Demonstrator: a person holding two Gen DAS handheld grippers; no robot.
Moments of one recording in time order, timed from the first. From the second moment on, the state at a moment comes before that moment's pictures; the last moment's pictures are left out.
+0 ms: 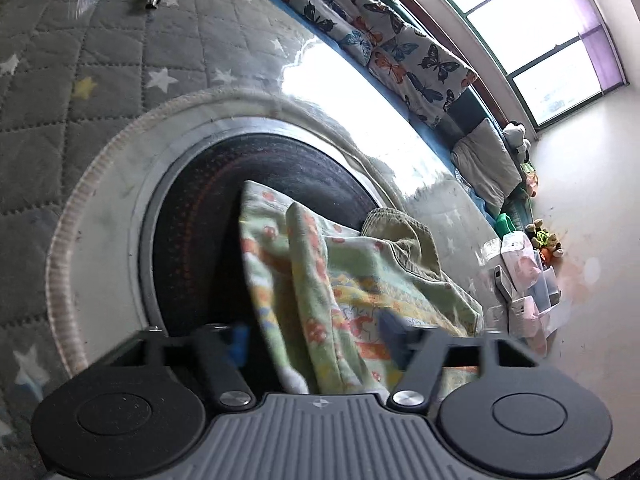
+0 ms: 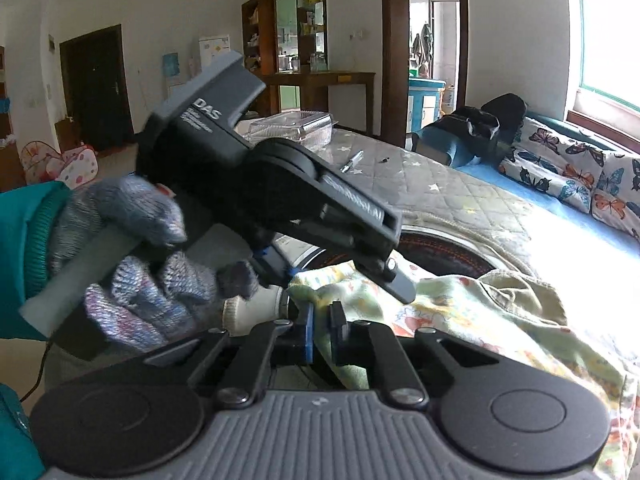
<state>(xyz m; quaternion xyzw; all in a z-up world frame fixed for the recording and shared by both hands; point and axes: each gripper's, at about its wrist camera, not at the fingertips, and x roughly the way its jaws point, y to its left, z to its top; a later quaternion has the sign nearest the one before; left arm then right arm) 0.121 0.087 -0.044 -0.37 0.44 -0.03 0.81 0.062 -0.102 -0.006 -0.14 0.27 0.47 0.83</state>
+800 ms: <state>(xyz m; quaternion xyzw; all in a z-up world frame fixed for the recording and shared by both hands) 0.121 0.080 -0.045 -0.33 0.45 -0.03 0.83 0.159 -0.253 -0.032 -0.05 0.33 0.19 0.92</state>
